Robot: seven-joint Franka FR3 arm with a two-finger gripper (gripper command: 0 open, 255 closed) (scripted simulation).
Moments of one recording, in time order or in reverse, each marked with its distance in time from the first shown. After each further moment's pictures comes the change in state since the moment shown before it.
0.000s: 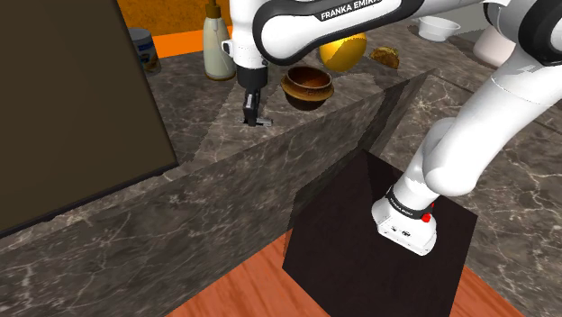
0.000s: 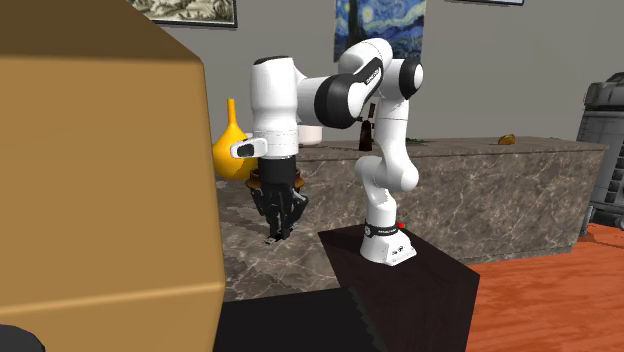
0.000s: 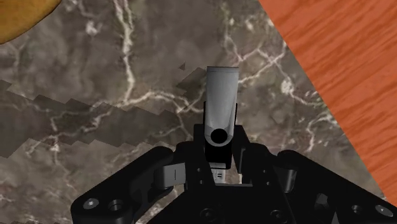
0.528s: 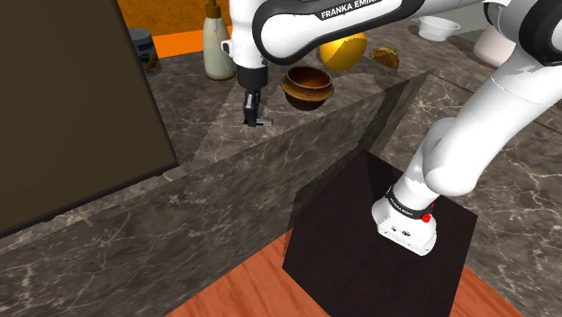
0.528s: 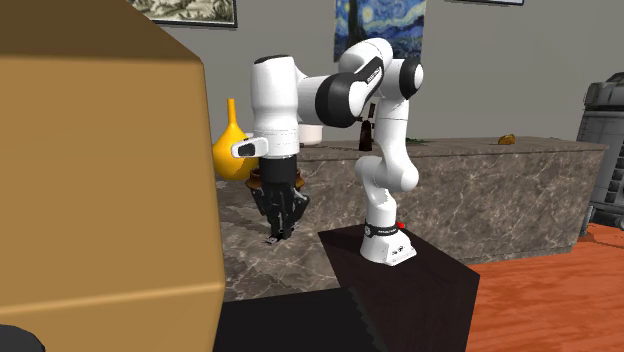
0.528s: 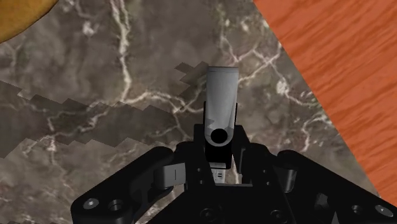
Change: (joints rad) arm 0.002 -0.001 0.002 0.003 0.004 -0.009 -0.001
